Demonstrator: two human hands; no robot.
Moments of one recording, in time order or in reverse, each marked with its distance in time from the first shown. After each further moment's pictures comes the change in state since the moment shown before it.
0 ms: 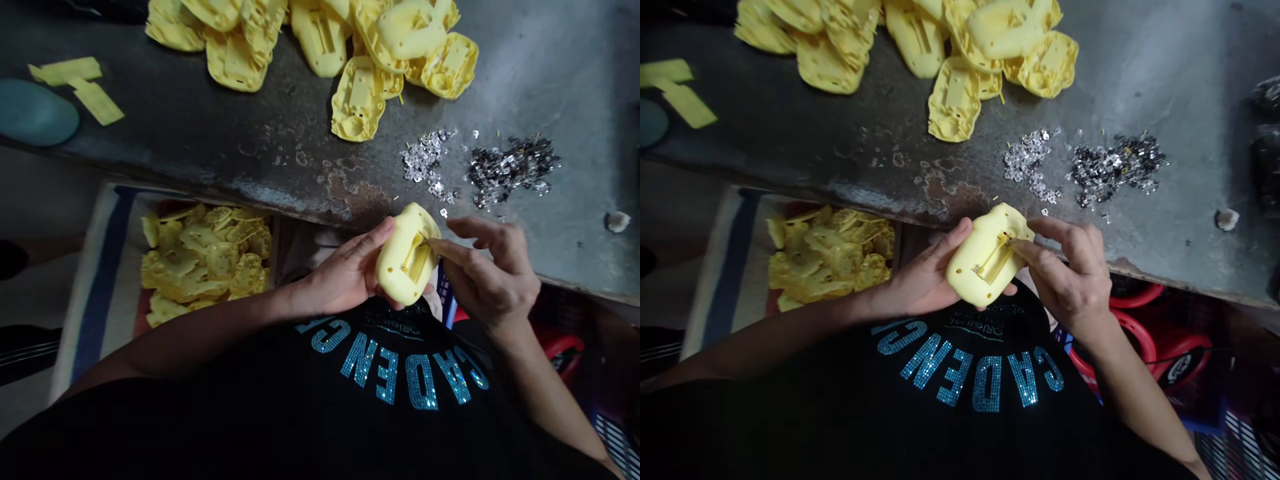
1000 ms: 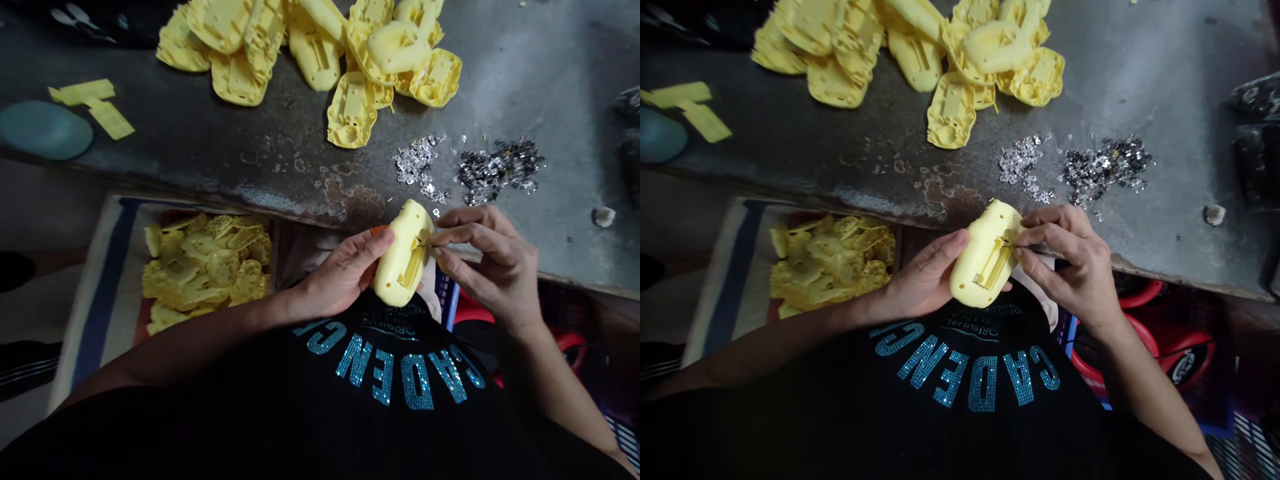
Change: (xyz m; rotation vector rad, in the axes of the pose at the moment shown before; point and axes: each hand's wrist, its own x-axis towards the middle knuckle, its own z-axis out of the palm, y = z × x) left_hand -0.006 -0.005 0.009 0.112 0.209 0.155; right_hand 0.025 0.003 -0.013 0.418 -0.056 0.158
